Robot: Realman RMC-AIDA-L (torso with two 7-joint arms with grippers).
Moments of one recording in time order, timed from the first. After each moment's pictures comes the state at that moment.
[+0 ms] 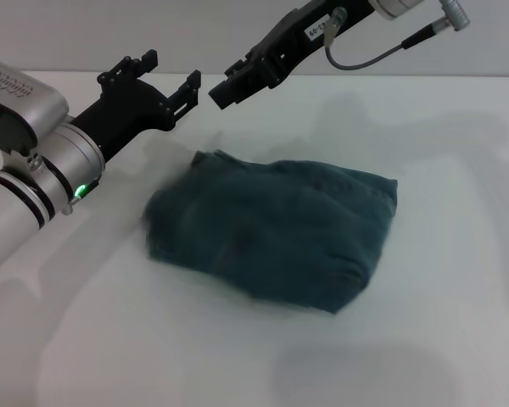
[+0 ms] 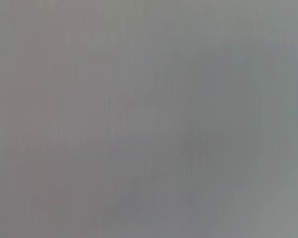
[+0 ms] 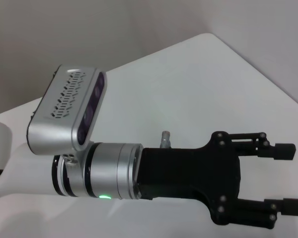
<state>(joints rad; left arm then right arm) -0.52 -2.07 1.64 0.44 0.35 0.82 -0.53 1.19 2.03 -0.96 -0.86 -2.34 -1.56 2.26</state>
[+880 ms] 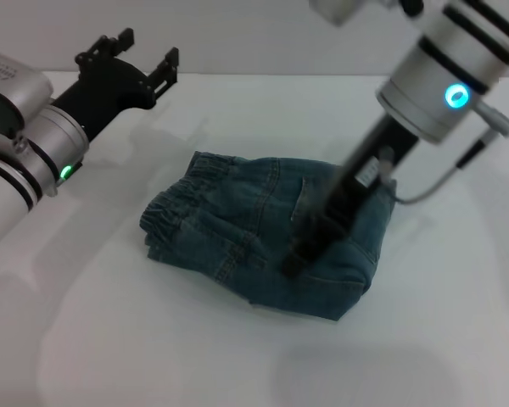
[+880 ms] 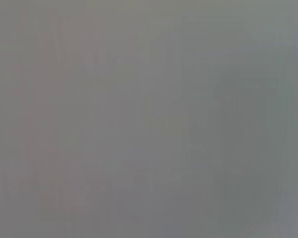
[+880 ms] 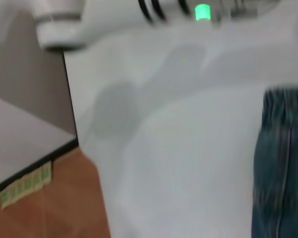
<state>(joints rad) -0.55 -2.07 1.55 0.41 0.34 0.82 -0.47 1.19 2.04 -1.00 -0.64 -2.44 -1.81 2.25</state>
